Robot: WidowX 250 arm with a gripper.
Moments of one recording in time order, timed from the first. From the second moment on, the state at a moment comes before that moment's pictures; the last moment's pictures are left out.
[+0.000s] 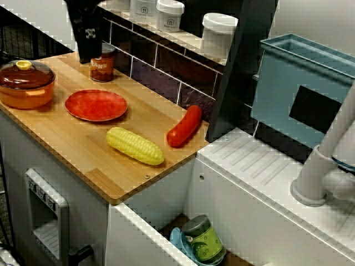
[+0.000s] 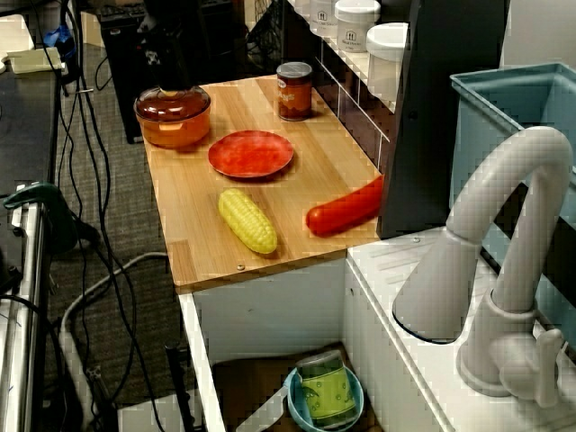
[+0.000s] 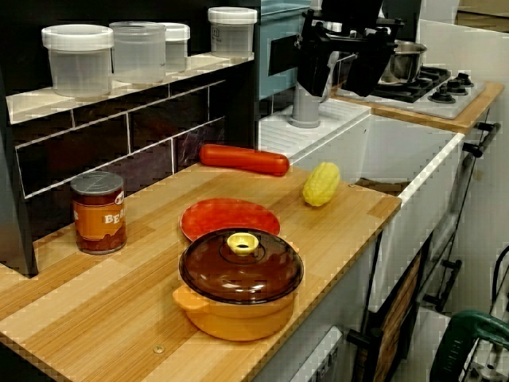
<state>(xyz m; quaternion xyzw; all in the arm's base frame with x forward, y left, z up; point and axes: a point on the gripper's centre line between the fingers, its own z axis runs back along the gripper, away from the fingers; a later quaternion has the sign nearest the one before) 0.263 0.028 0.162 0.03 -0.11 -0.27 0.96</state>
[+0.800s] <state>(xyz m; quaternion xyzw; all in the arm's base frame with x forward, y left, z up) 0.269 0.001 0.129 0.03 -0.12 -0.47 0.87</state>
